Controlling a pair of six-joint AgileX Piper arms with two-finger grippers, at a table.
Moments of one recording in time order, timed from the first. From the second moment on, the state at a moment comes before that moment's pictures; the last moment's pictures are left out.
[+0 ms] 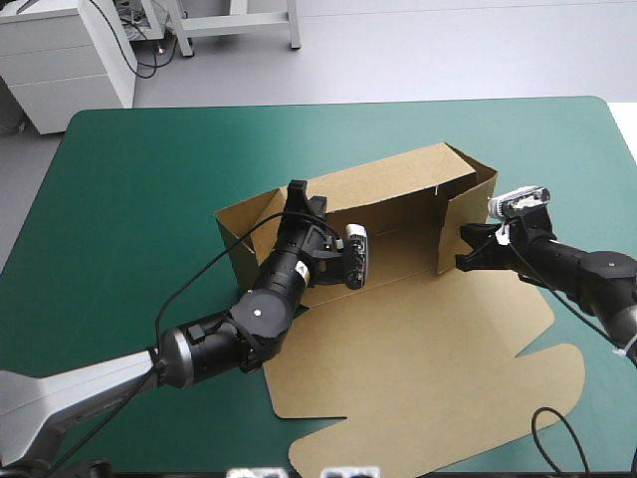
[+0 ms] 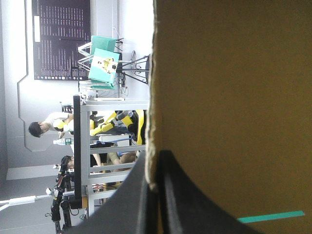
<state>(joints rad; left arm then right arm) -1.02 1.50 -1.04 1.60 0.66 -0.40 -0.09 1.35 -0.74 1.36 0.57 -1.57</state>
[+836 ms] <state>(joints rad) -1.02 1.50 -1.04 1.60 0.66 -0.40 -0.09 1.35 -0.80 1.16 0.38 -1.48</state>
